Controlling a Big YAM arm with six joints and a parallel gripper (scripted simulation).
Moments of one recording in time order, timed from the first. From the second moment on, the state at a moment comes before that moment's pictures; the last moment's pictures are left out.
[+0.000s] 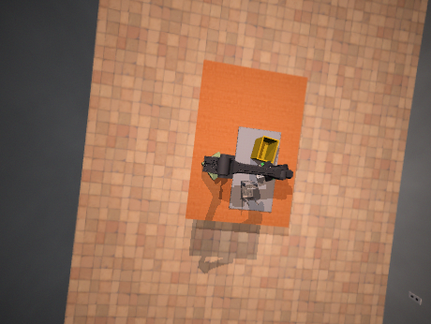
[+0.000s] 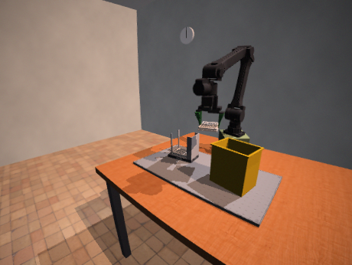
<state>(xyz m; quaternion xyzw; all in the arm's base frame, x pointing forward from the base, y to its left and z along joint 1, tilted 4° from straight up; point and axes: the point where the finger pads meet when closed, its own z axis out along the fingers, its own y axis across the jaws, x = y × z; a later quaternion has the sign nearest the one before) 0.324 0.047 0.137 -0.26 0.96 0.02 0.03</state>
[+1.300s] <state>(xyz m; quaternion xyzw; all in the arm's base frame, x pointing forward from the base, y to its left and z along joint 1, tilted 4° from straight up) 0.336 0.160 0.145 -0.69 0.72 0.00 0.04</state>
